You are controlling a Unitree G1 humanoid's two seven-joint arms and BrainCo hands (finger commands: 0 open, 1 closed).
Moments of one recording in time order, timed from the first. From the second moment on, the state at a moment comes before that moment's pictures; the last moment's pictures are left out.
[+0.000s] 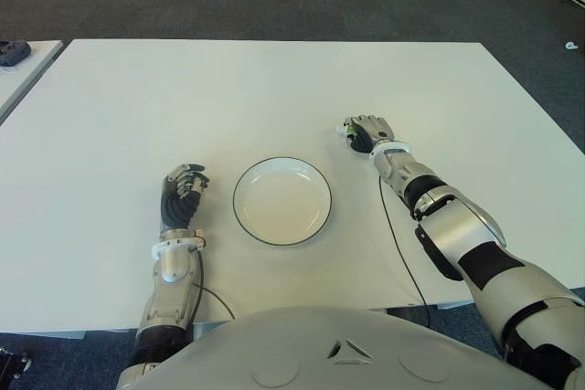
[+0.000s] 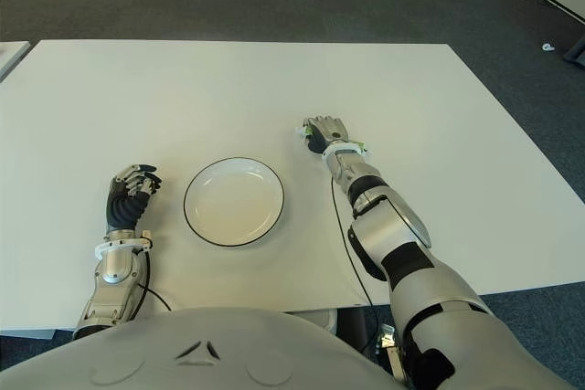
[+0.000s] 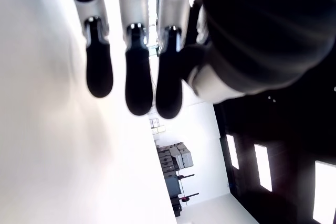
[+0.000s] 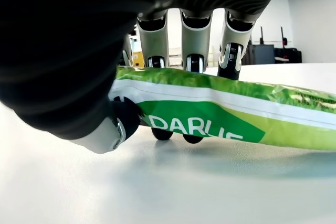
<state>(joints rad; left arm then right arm) 0.28 0.06 0.10 0.28 0.18 -0.45 0.25 -0.79 -0.25 0.59 1.37 -0.78 -0.22 -0.36</state>
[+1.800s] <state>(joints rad) 0.22 0.08 0.10 0.36 0.15 -0.52 0.25 -0.83 -0.28 0.39 1.18 -0.61 -0.55 -0.45</state>
